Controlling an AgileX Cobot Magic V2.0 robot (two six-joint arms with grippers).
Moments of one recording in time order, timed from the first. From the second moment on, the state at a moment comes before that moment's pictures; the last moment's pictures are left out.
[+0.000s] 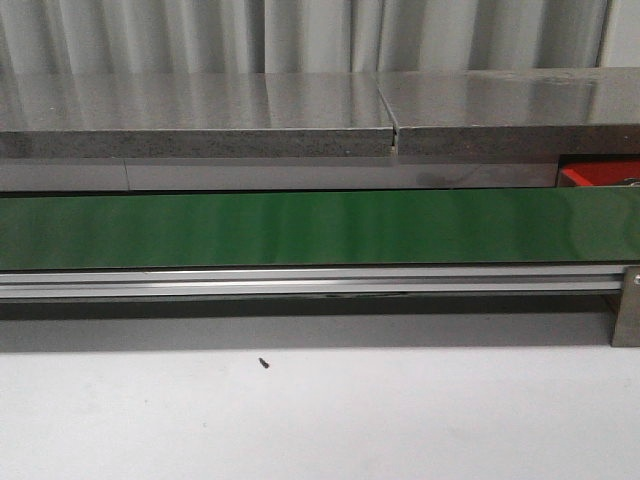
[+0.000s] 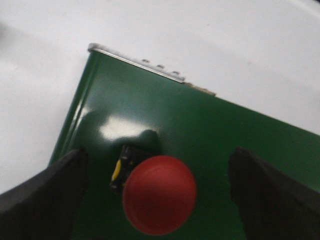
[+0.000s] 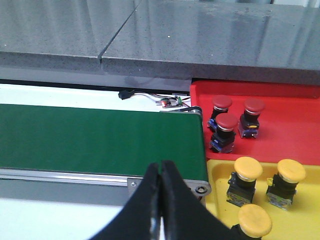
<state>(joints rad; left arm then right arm) 0.35 1.73 -1.41 -0.41 0.91 0.19 0.03 0.18 -0.39 -0.01 0.51 0.03</state>
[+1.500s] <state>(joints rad) 0.58 2.14 -1.74 -0.40 0.82 0.14 0.03 0.18 -0.39 -0.01 0.51 0.03</state>
